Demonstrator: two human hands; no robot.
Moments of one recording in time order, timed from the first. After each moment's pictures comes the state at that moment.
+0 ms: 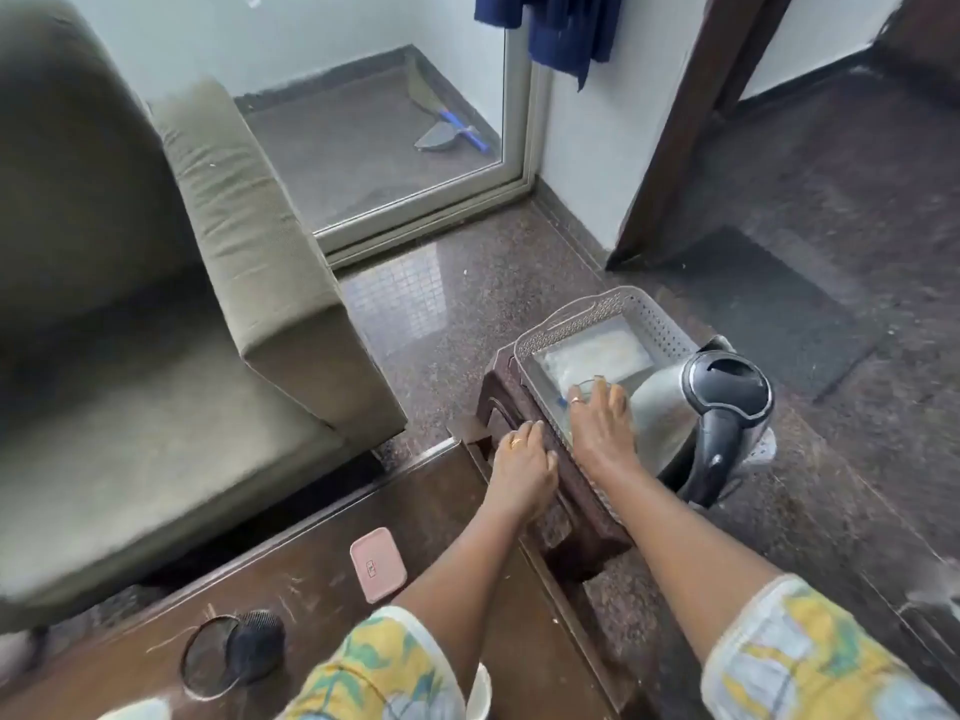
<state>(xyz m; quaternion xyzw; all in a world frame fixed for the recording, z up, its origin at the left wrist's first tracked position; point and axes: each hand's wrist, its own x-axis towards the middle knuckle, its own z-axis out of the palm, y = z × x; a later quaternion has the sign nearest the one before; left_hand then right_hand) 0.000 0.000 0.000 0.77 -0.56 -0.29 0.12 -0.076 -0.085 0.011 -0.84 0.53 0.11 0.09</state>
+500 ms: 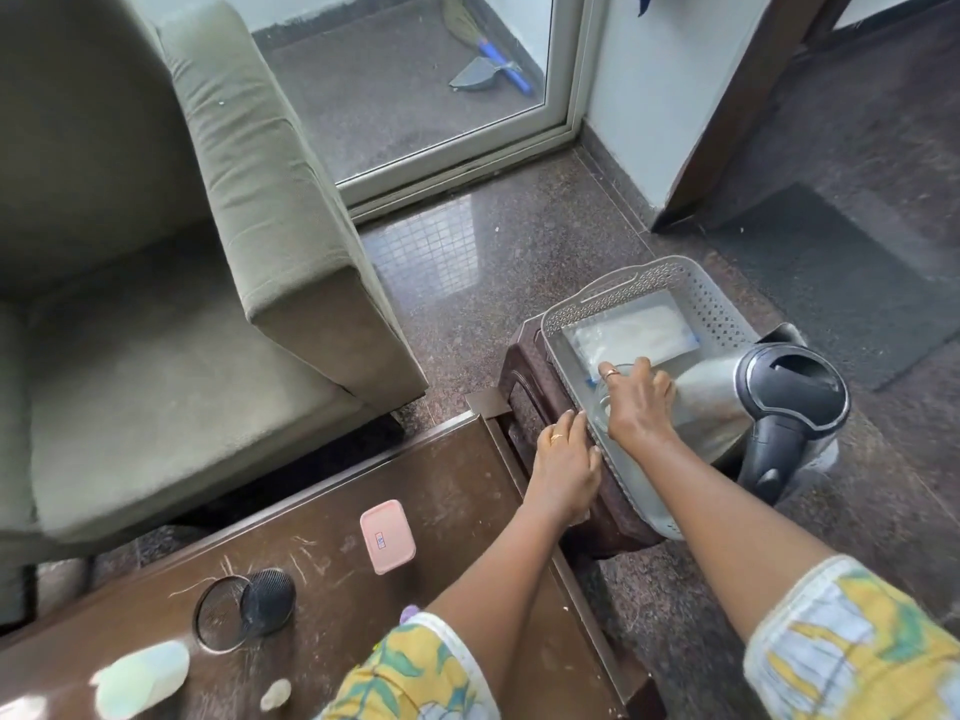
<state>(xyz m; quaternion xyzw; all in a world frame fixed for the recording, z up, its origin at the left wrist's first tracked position) -0.025 -0.013 -0.027 0.77 -0.49 -0.36 0.18 -0.078 -0.120 -0.019 -0.81 0.56 0.11 0.13</state>
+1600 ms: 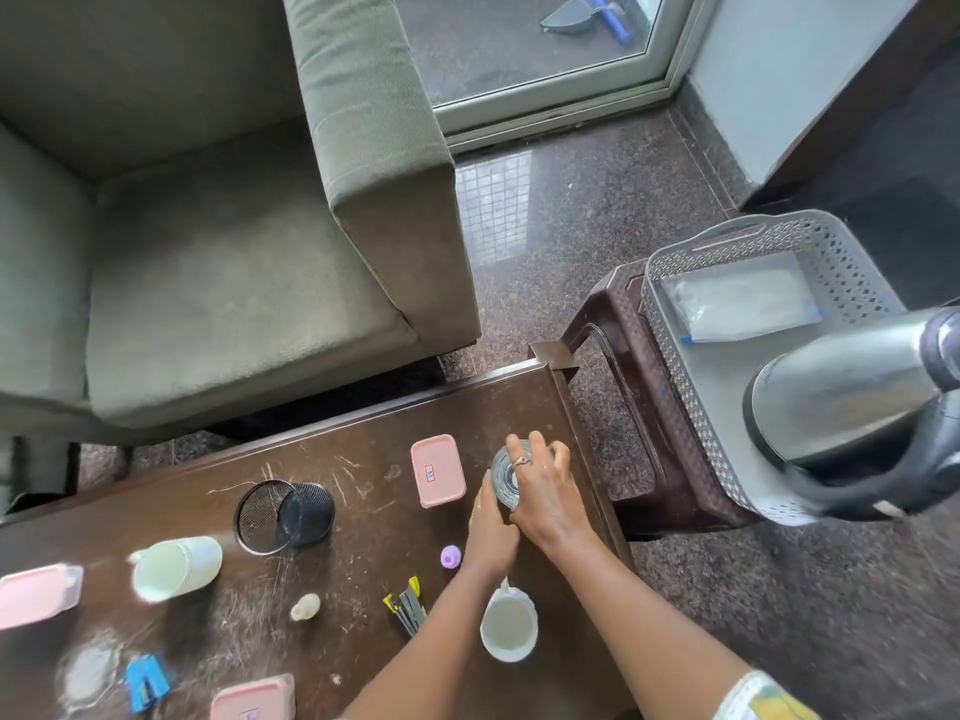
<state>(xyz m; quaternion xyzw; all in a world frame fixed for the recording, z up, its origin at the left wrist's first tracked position) 0.017 0.168 -0.110 0.80 -0.08 -0.48 0.35 -0.022 0.086 -0.121 -0.90 0.35 0.12 0.24</state>
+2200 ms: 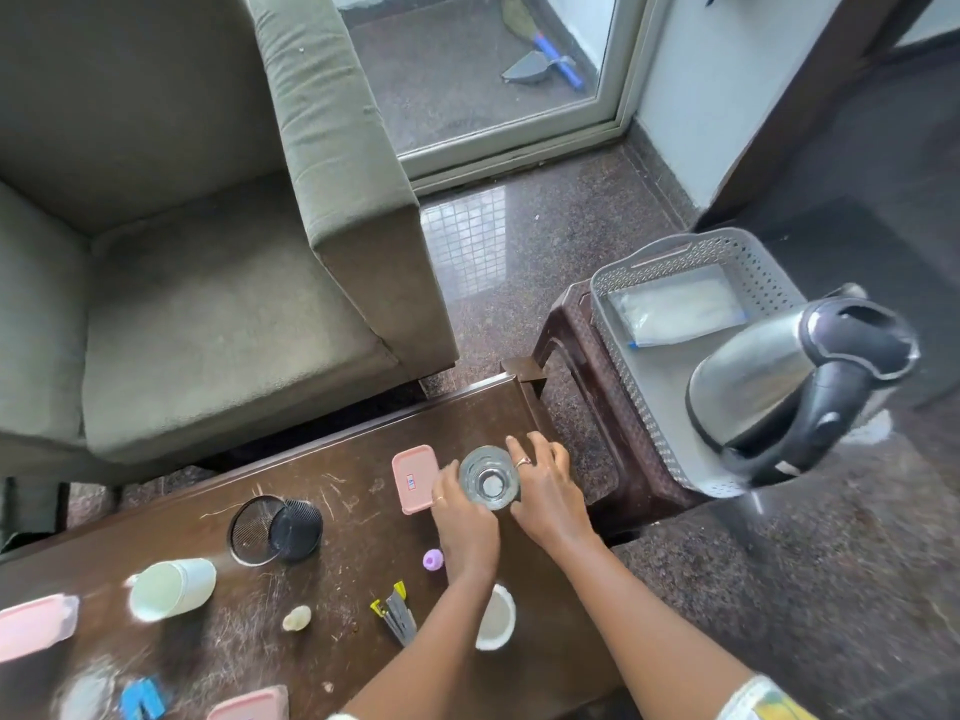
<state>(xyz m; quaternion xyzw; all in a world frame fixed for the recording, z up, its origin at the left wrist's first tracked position) -0.004 0.153 -0.057 0.88 -0.06 -0.27 0.38 -0.061 0.074 -0.065 -0.88 0.39 0.07 0.24</state>
